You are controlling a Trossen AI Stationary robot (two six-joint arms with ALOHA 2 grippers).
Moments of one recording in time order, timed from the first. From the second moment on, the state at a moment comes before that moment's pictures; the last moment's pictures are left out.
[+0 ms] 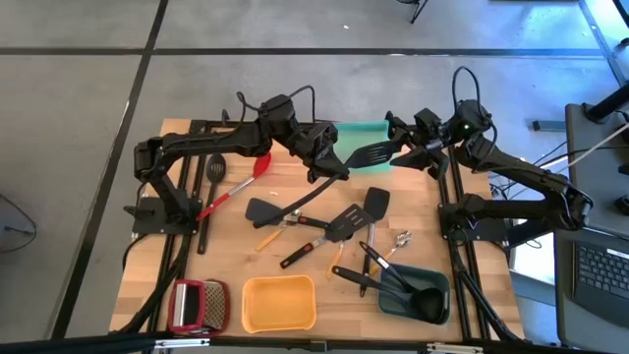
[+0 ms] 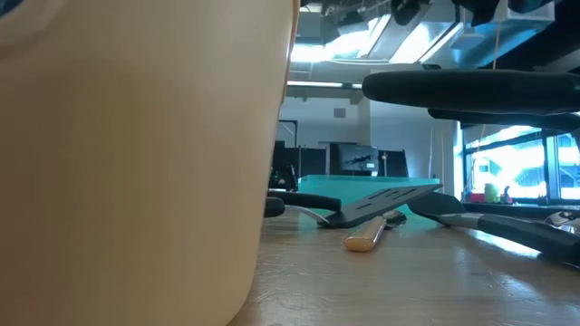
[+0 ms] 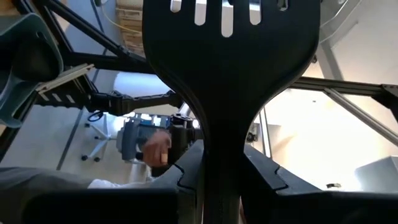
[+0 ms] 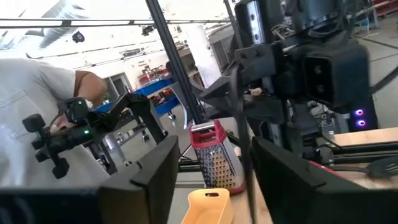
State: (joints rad) left arm 0.29 1.68 1.46 0.40 0.93 -1.79; right arm -0.56 0.98 0.83 0.39 -1.03 0.59
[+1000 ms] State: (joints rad) left arm 0.29 1.69 1.46 0.40 0.99 -1.76; right arm -0.45 1.07 0.83 0.40 -0.85 0.69
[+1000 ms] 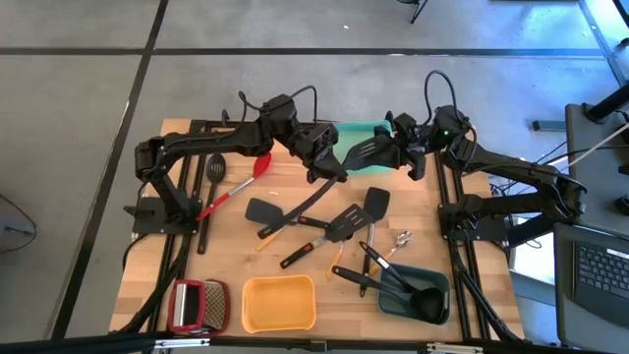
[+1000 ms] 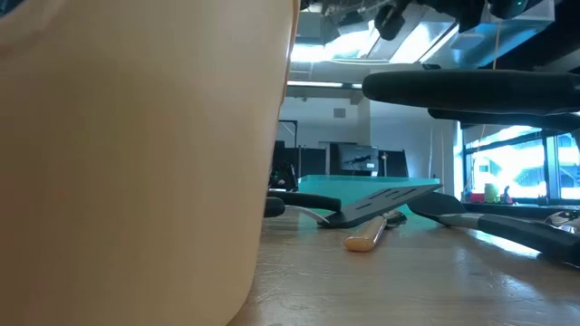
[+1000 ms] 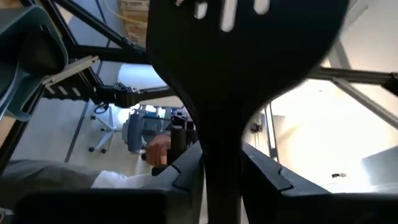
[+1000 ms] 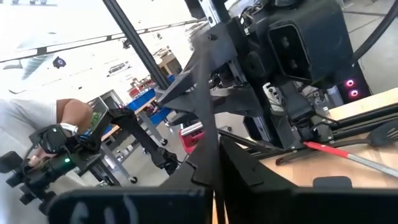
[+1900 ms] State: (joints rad) left arm 0.49 1.65 1.46 0.01 0.96 -1.26; right arm -0.45 1.07 0.83 0.27 -0.82 1.01
